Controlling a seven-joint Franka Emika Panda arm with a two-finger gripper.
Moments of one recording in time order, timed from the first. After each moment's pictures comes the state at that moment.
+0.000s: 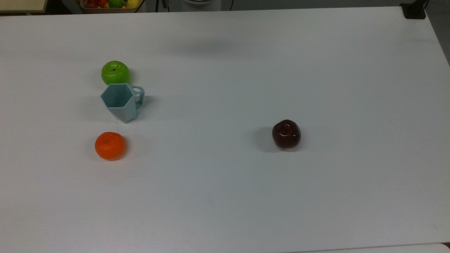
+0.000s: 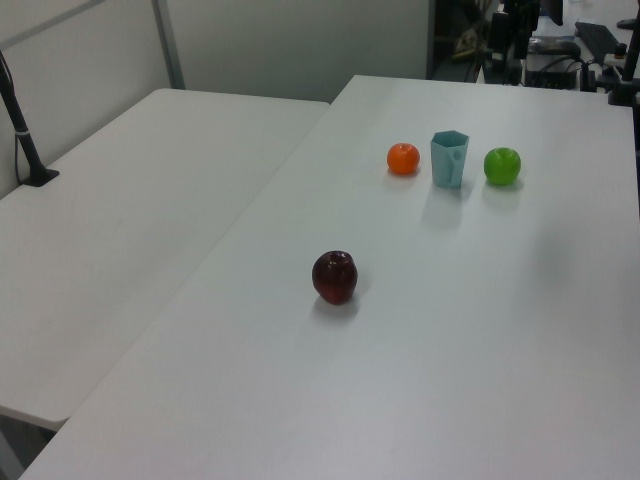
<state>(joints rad) -0.09 -0.06 -0.01 -1.70 0.03 1.67 0.08</state>
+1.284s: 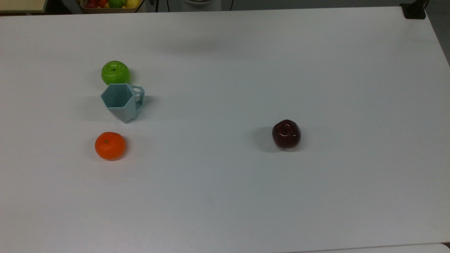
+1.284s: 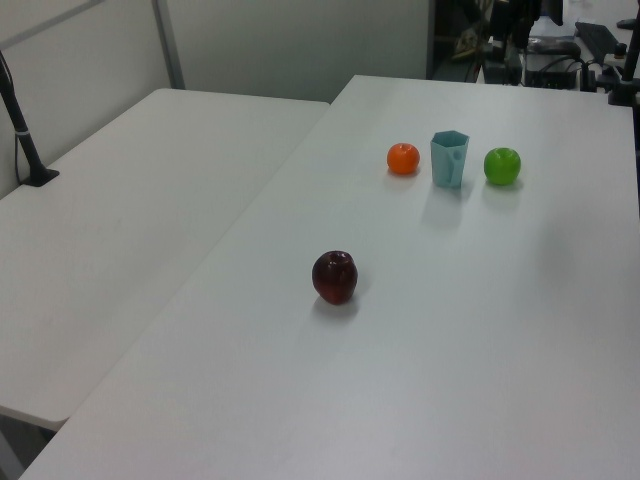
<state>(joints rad) -0.05 -0.06 -0.09 -1.67 0.03 1.67 0.08</state>
